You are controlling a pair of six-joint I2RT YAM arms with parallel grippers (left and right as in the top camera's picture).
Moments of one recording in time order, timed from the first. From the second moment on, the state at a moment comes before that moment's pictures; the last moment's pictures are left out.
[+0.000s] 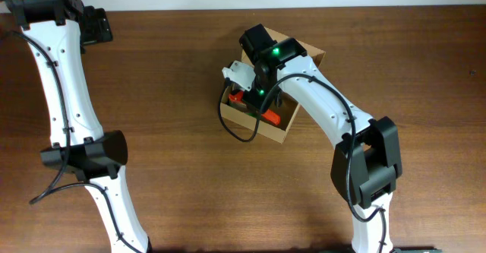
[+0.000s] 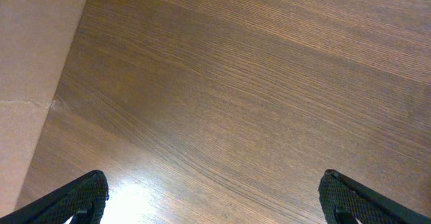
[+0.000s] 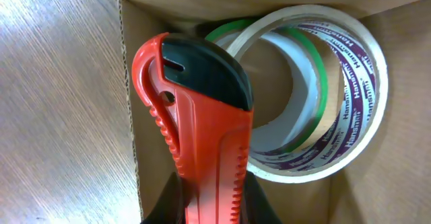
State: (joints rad) left arm 0.14 2.33 2.89 -1.69 -0.33 -0.13; right arm 0.50 2.14 1.89 -1.14 -0.16 -0.53
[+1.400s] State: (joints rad) left arm 0.14 2.33 2.89 -1.69 -0.33 -0.13; right arm 0.50 2.15 1.88 -1.13 -0.13 -0.52
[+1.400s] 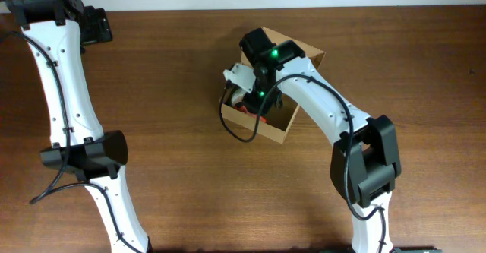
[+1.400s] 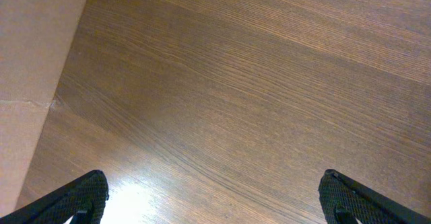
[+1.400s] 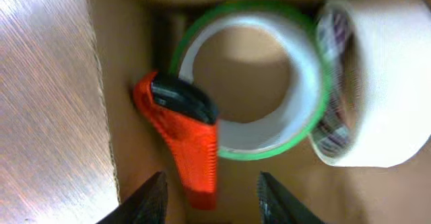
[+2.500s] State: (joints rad) left arm 0.14 2.33 2.89 -1.69 -0.33 -0.13; right arm 0.02 2.14 2.53 -1.69 0.17 0.02
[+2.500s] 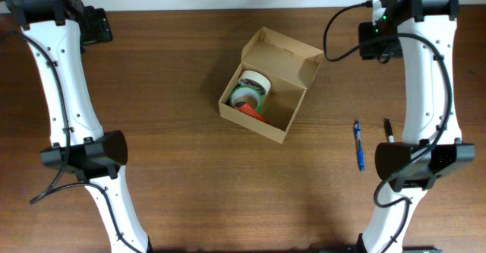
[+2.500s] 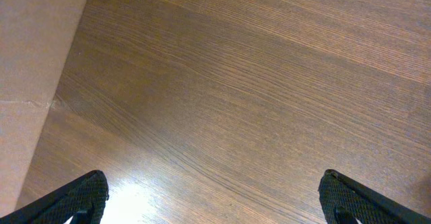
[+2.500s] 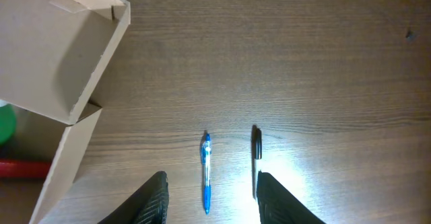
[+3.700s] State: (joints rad) left arm 0.14 2.33 2.89 -1.69 -0.33 -0.13; right arm -0.09 1.69 1.23 -1.07 0.06 -0.14
